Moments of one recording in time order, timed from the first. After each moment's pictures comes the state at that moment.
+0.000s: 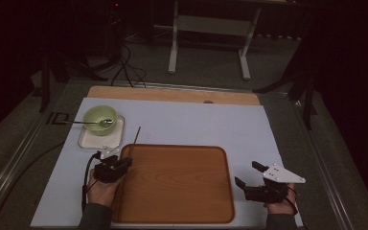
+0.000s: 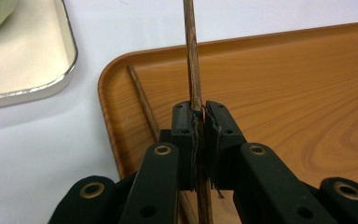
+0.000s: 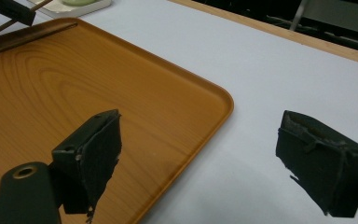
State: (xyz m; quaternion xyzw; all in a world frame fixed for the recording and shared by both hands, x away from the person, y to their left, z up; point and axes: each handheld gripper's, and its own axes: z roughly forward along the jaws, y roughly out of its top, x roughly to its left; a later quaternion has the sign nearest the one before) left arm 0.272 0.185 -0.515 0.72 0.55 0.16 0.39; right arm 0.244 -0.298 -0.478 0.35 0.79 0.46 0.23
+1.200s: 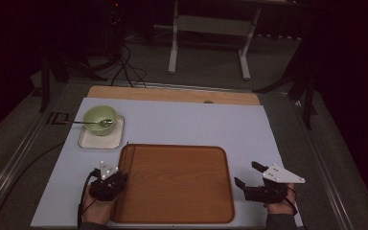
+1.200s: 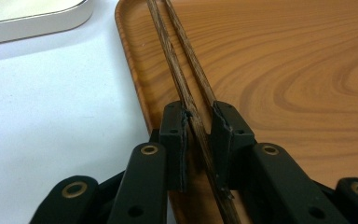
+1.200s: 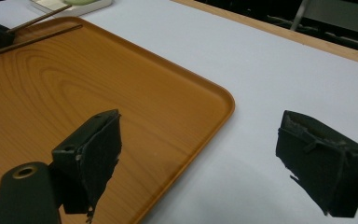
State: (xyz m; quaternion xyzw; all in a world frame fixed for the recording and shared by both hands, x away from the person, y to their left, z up) left arm 0.231 0.183 -0.537 0.73 0.55 0.21 0.34; right arm 0.244 -0.297 -0.478 0.35 0.79 0.46 0.23
